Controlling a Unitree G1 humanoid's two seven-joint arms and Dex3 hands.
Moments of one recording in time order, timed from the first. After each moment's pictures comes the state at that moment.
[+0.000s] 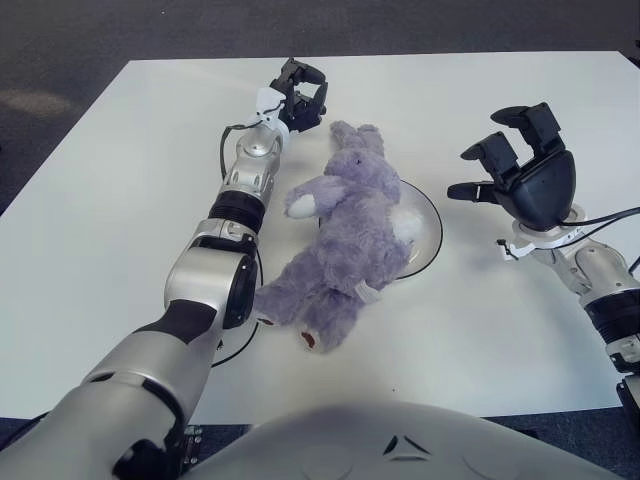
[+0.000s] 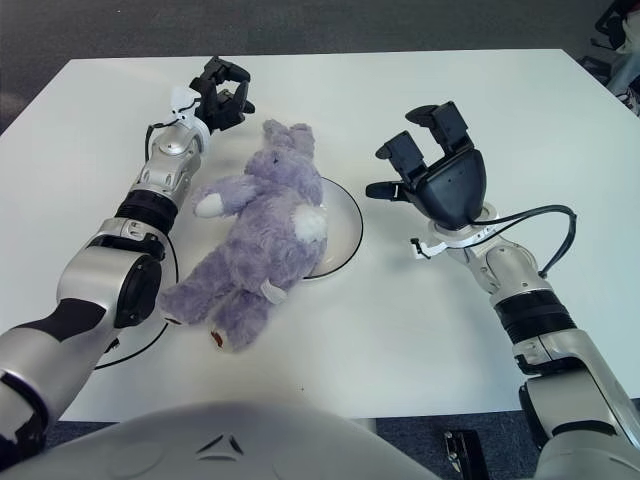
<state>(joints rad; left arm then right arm) -0.93 0.08 0.05 0.90 0.01 -0.17 -0.08 -0.34 -0.75 0.27 0.28 -1.11 -0.44 -1.14</state>
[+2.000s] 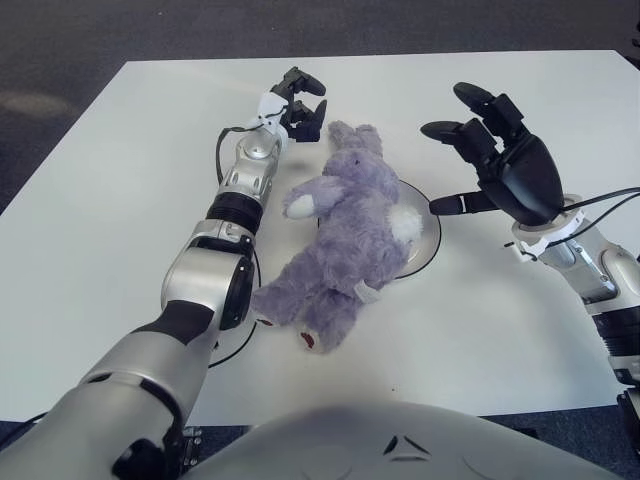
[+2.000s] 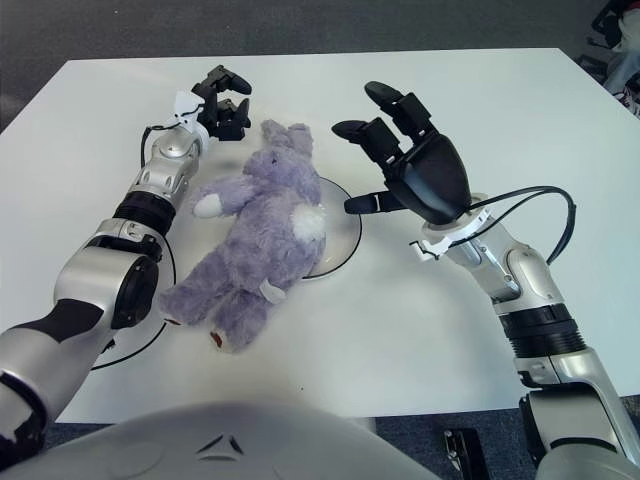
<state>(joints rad) -0.92 0.10 0.02 0.92 0.05 -0.15 -0.07 -0.25 -0.72 0.13 -0.02 -0.78 -0.71 -0.46</state>
